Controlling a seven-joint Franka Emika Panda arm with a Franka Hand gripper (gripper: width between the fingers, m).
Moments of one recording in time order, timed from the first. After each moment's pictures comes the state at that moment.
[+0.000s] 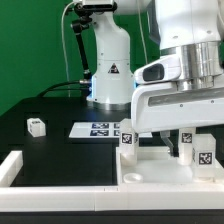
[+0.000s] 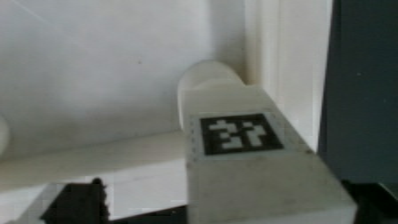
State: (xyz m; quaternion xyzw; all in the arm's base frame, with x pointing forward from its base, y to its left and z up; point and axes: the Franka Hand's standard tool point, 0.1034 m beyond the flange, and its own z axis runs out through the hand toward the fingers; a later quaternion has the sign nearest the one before) arm 0.631 0.111 0.072 -0.99 0.08 -0.08 0.07
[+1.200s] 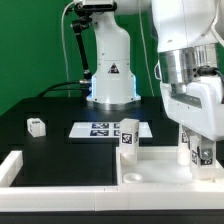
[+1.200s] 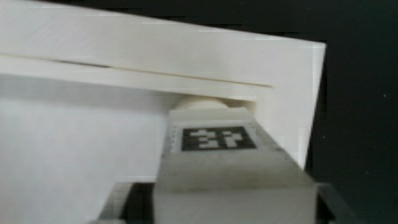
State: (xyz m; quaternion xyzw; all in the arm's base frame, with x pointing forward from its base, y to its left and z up) arm 0.626 0.112 0.069 -0.73 0.67 0.01 0.10
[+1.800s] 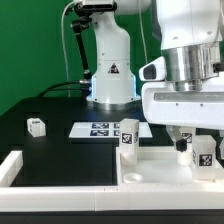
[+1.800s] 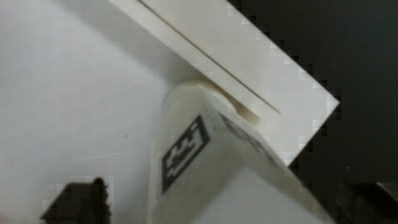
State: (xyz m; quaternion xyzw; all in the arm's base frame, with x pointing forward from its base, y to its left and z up) arm 0.629 0.112 0.071 -0.90 0.42 -0.03 0.08
